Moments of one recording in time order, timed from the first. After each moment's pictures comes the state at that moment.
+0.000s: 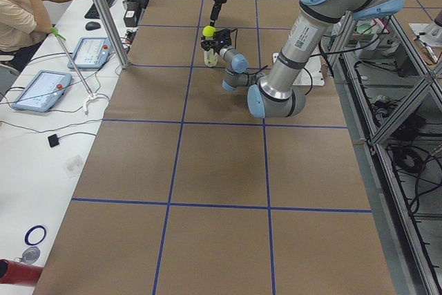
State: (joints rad) left arm -0.39 -2.35 -1.03 -3.51 -1.30 -0.30; right arm 0.59 -0.76 1.92 -1.81 1.78 1.36
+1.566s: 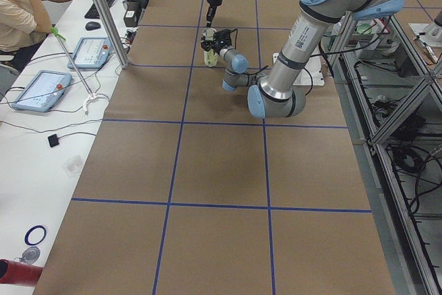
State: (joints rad) left arm -0.39 -2.34 -1.04 -3.51 -1.30 -0.31; right arm 0.62 -0.72 1.84 -1.80 1.80 1.35
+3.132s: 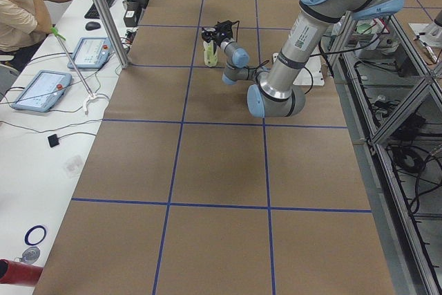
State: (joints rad) left arm -0.40 -2.35 -1.13 -3.52 -1.29 -0.32; right arm 1.08 -0.83 1.86 -1.94 2.16 0.85
